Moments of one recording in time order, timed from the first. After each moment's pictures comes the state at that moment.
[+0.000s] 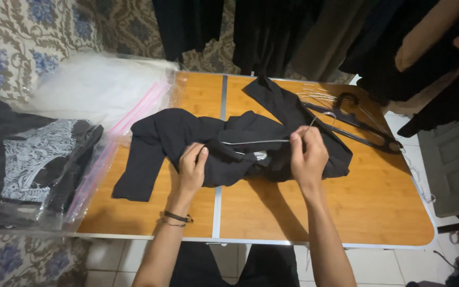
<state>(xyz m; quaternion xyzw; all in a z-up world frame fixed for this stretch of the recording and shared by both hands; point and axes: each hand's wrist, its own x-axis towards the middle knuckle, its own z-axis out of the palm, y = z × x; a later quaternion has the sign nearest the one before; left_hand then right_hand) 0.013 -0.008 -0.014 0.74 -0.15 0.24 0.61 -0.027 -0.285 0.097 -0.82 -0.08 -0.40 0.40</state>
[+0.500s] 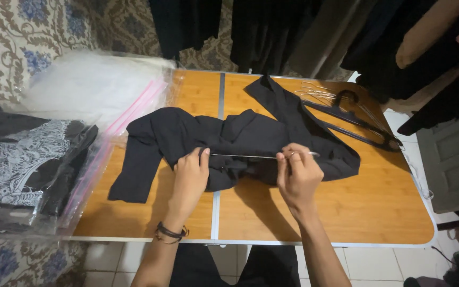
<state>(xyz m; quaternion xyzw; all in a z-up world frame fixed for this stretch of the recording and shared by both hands) -0.020 -0.022 0.050 0.89 -0.02 0.20 0.41 -0.061 -0.263 0.092 -0.83 -0.15 -0.48 0.24</state>
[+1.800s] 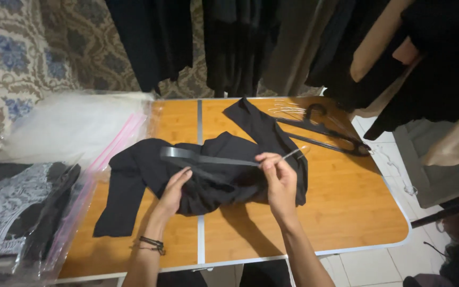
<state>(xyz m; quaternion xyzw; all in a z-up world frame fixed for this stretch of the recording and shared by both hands) 0.074 0.002 -0.082 0.52 0.01 -0.11 0.85 -0.046 -0.282 0.091 -0.65 -0.11 -0.27 0.70</state>
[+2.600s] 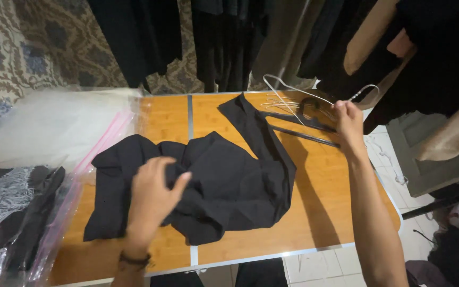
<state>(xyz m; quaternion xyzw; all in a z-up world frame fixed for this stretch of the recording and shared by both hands) -0.013 -0.017 0.106 0.91 -0.13 0.28 0.28 0.089 -0.545 0.084 -0.77 0.06 -0.30 0.56</state>
